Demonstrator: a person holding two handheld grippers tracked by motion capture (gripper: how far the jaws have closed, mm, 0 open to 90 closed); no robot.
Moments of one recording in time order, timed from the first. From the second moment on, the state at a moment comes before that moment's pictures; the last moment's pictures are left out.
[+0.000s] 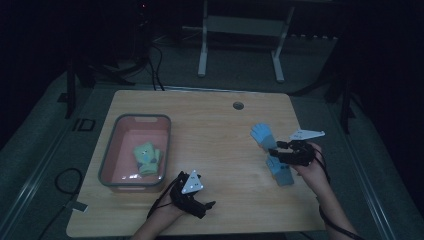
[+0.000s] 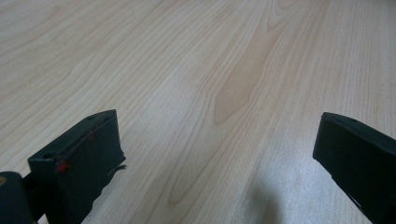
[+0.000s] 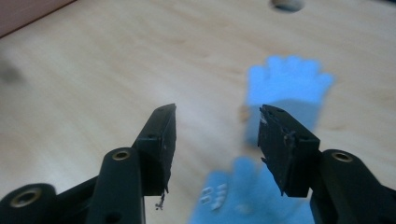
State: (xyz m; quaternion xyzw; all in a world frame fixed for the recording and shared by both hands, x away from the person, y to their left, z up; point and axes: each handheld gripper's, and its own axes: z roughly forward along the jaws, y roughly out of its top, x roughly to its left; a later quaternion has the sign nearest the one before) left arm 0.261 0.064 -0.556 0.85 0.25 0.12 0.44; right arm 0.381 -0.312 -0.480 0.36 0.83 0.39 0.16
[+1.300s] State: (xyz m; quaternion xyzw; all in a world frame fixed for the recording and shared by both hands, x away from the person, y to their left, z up) left arm 0.256 0.063 -0.557 0.85 0.24 0.11 0.46; right arm 0.486 -0.291 -0.543 0.40 0.85 0.30 0.19
